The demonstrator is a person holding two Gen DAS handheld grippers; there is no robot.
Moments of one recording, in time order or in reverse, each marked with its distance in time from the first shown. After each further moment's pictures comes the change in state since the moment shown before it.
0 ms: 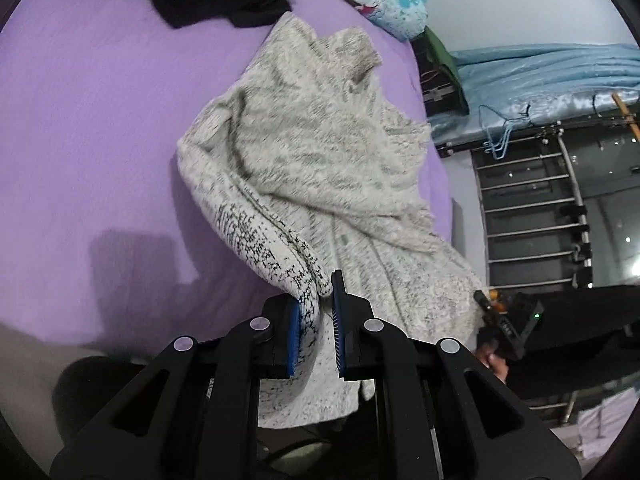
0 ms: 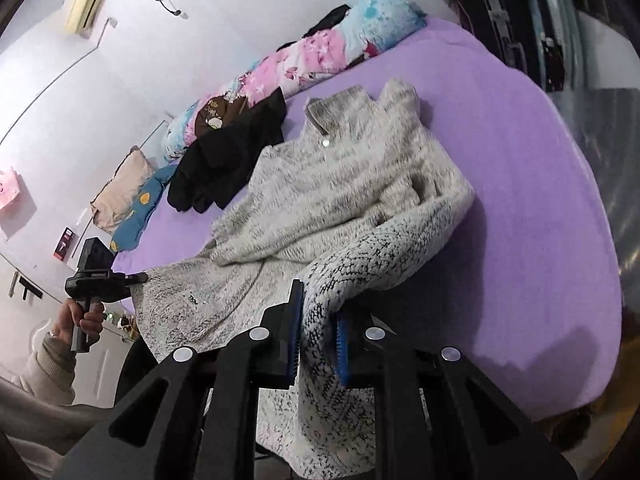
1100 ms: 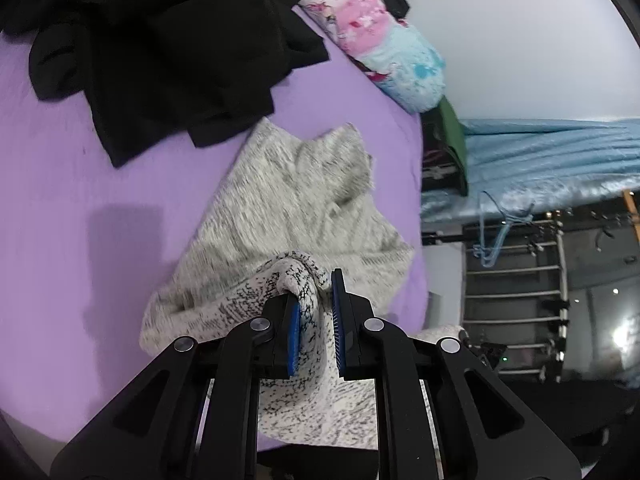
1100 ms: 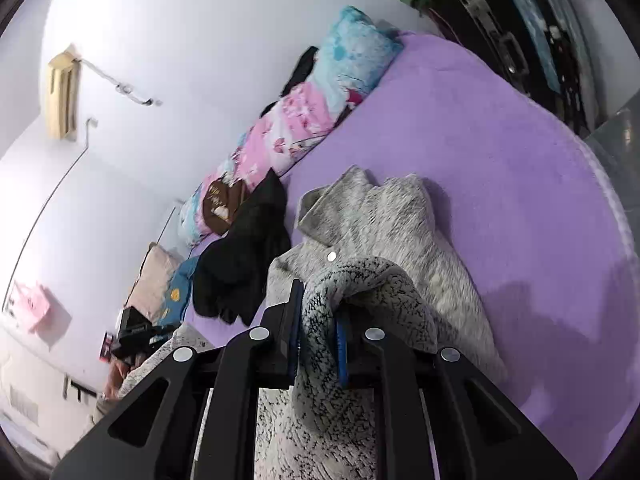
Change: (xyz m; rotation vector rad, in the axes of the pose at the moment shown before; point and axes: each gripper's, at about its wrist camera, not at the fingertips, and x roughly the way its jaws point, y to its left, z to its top) left arm 0.013 -0.019 0.211 -0.153 -0.106 -0.013; right arm 0.077 -0.075 0.178 0.294 -0.119 0.130
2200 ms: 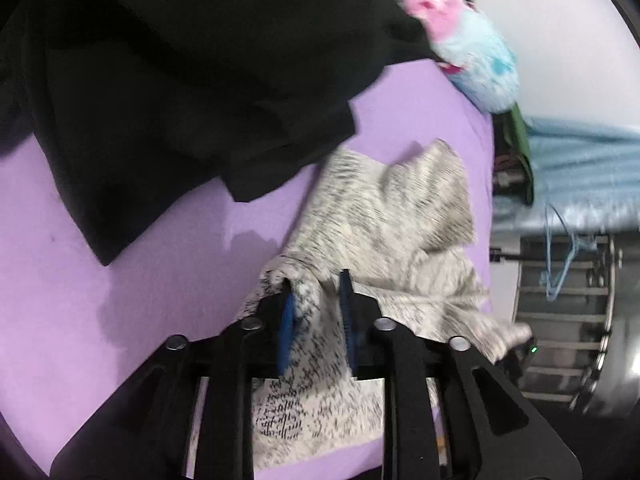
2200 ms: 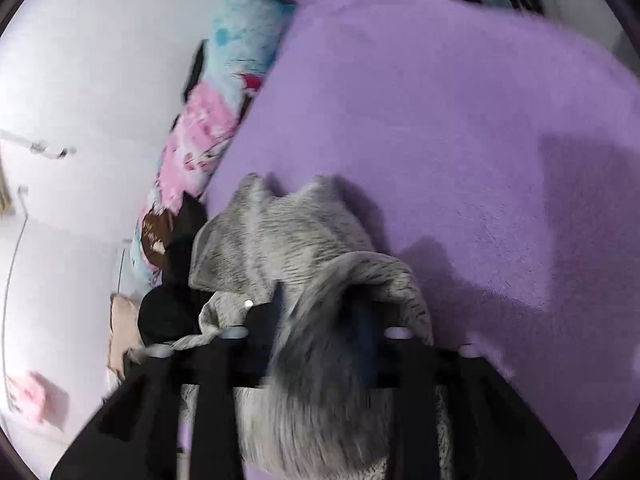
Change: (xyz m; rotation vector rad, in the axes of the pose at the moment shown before) left arm 0.091 0.056 0.088 0.007 0.073 0.153; right arm 0.098 -0.081 0.046 0.186 0.016 -0.129
